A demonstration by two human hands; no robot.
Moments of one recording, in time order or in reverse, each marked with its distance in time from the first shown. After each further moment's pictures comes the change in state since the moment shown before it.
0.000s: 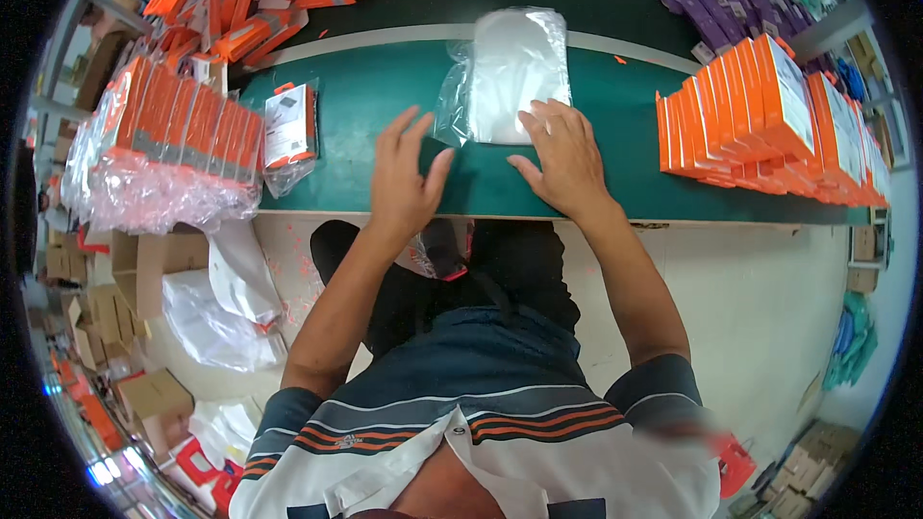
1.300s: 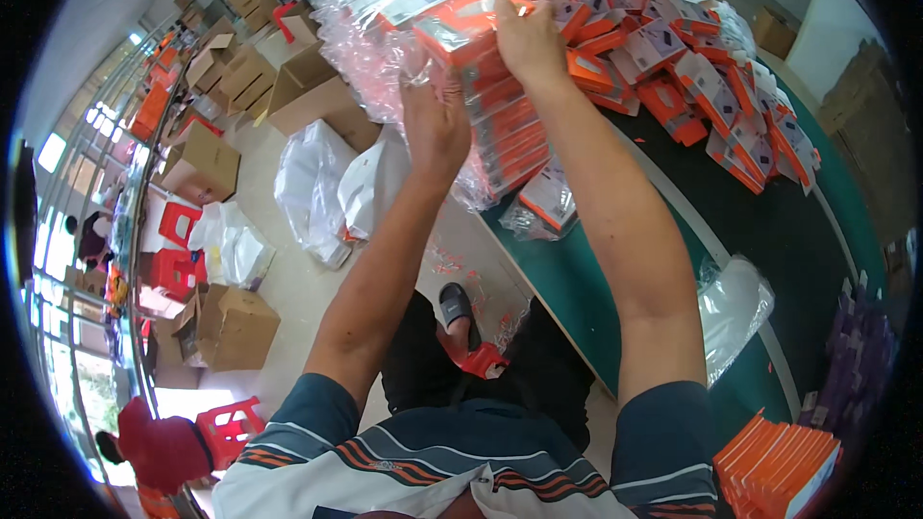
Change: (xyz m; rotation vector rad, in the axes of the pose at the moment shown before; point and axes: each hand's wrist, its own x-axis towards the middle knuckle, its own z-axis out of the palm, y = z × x) left_hand 0.068 -0.107 -0.275 0.439 0.853 -0.293; right_hand 0.412 -0.346 0.160 1.058 -0.294 0.228
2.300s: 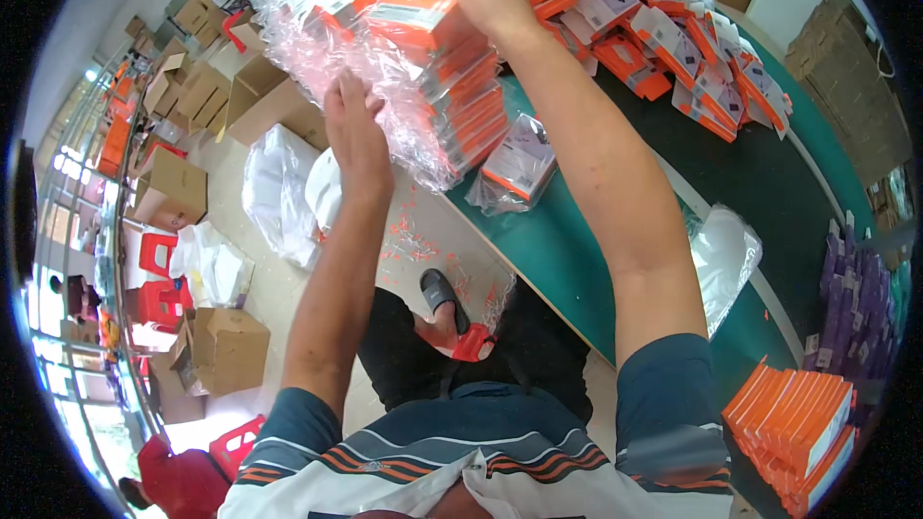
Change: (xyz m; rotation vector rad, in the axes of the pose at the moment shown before) left_hand -0.016 0.004 -0.031 -0.483 0.108 -0.629; right_hand 0.006 -0.001 -0.022 0.125 -0.179 0.030
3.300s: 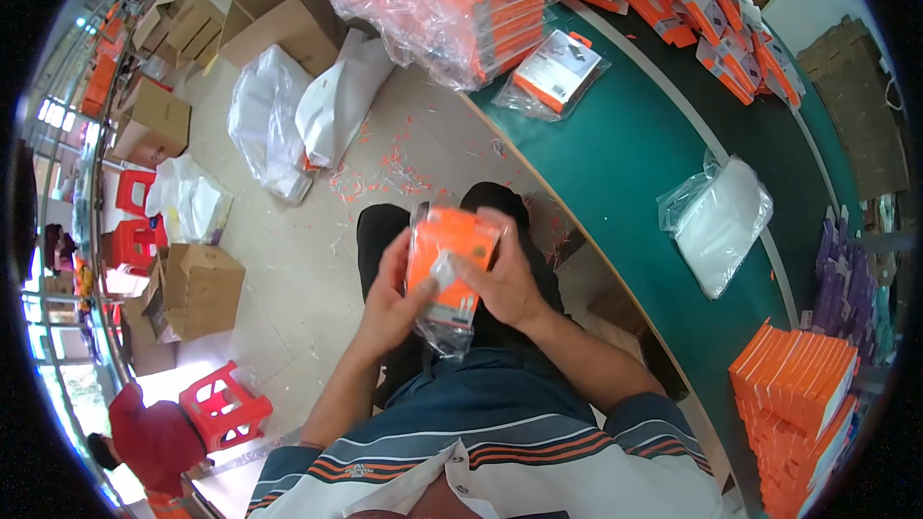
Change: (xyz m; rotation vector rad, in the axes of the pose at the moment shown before) left_hand -0.291 -0.030 -0.223 0.099 -0.513 -0.477; right_hand -0.449 0.160 0.030 0.257 -0.332 0.190
